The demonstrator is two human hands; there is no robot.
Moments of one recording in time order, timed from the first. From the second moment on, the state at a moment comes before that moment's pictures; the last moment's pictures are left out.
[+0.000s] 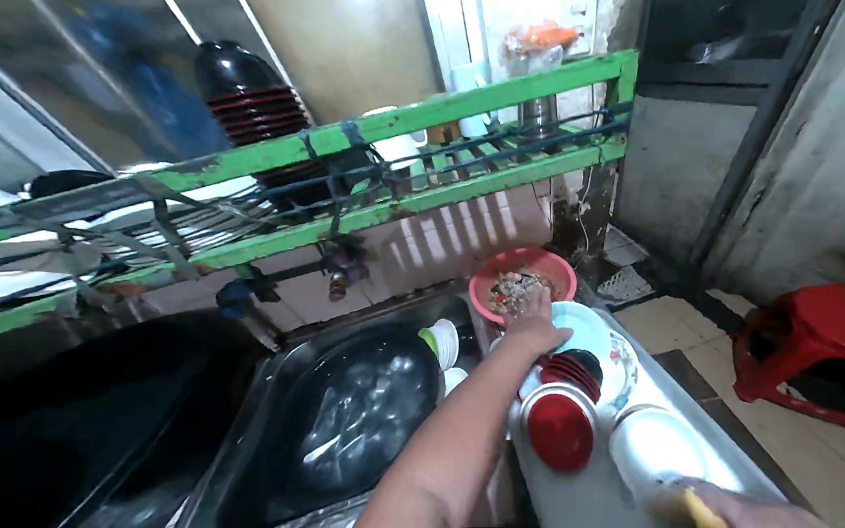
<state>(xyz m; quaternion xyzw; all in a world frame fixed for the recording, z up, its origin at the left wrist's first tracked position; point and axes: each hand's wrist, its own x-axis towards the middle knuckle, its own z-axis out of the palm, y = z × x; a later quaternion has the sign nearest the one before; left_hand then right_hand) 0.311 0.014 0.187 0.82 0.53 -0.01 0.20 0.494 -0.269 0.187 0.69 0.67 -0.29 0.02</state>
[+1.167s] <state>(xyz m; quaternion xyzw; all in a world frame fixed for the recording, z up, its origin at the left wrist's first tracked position) 0.328 -0.230 0.161 0.86 0.39 -0.11 0.30 0.542 -0.235 0.143 0.31 0.30 -0.67 -0.61</state>
